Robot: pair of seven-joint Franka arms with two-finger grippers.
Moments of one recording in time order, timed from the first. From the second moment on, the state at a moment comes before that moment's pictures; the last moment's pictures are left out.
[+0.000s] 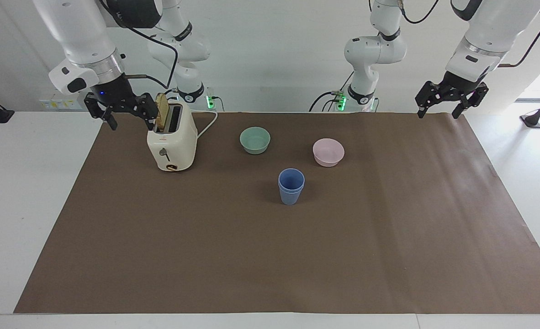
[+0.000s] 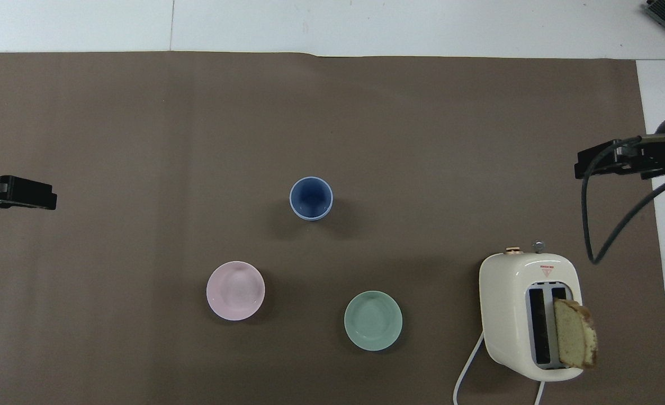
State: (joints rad) left arm -0.03 -0.09 -0.04 -1.63 0.00 1.55 0.01; right arm -0.03 0.06 0.06 -1.47 -0.01 1.54 0.06
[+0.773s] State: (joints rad) left arm -0.03 -0.10 -0.04 -1.63 0.00 1.55 0.01; right arm -0.03 0.06 0.06 -1.47 -0.01 1.54 0.06
